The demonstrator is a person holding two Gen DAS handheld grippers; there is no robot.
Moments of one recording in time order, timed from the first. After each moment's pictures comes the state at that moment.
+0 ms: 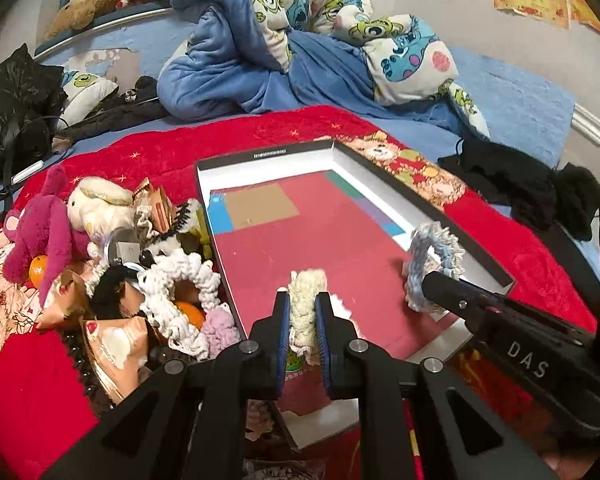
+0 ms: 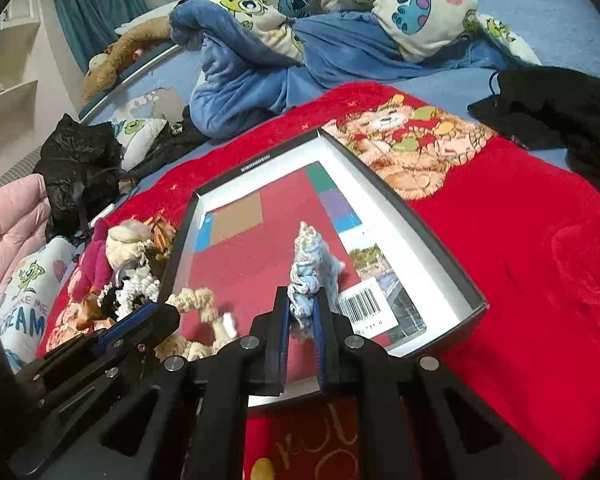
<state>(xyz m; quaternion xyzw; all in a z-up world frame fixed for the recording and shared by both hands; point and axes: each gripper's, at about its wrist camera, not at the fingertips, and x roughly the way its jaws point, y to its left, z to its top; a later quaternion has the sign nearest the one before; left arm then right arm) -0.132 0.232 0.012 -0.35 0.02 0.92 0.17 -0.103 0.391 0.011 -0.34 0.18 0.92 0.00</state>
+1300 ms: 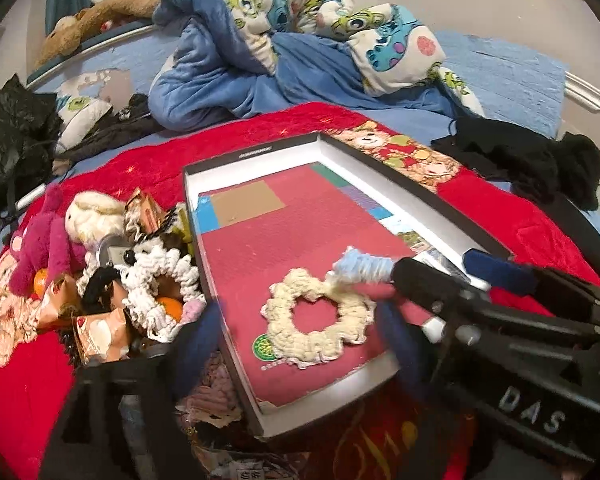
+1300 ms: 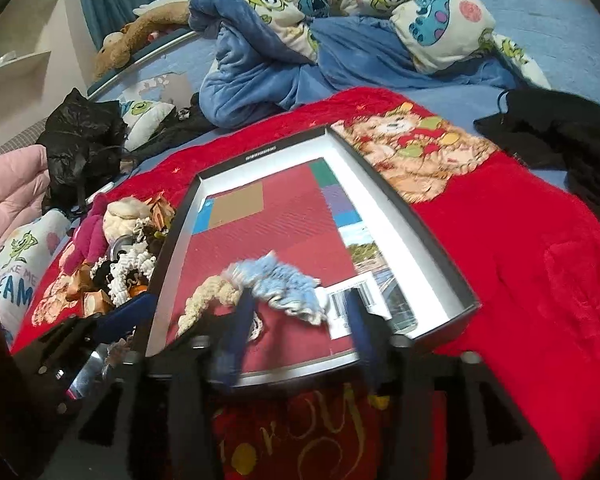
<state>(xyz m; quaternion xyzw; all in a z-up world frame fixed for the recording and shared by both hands) -0.116 0.254 0.010 -0.34 0.07 0.93 0.16 -0.093 0.383 0.013 -0.33 0.12 0.93 0.00</state>
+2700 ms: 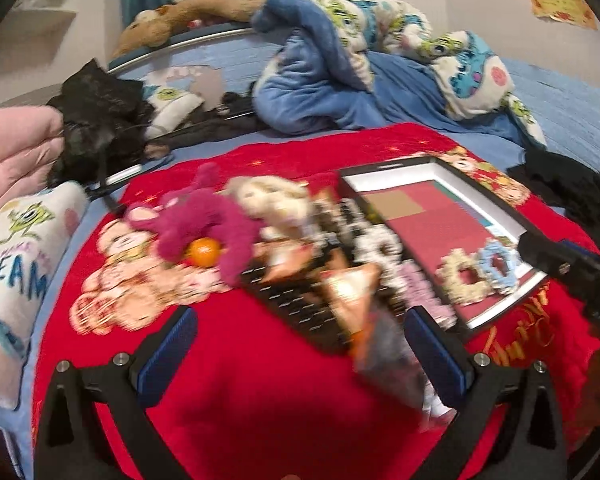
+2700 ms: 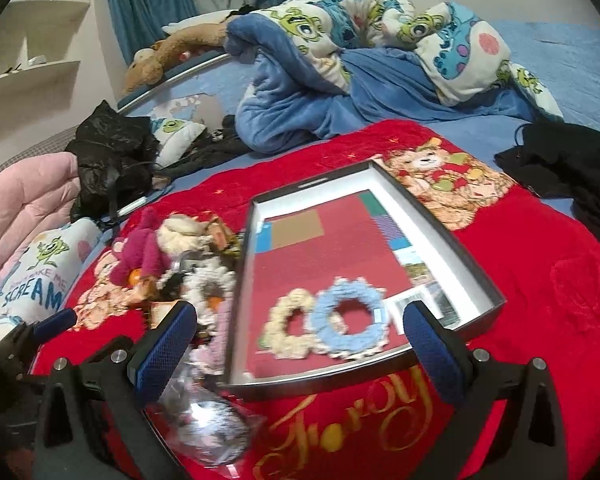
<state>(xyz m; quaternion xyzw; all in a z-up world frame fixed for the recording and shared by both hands) -0.070 0.096 0.053 -0.33 0.04 0.94 0.04 -0.061 0.330 0.053 -0.29 0.12 0.95 -0.03</state>
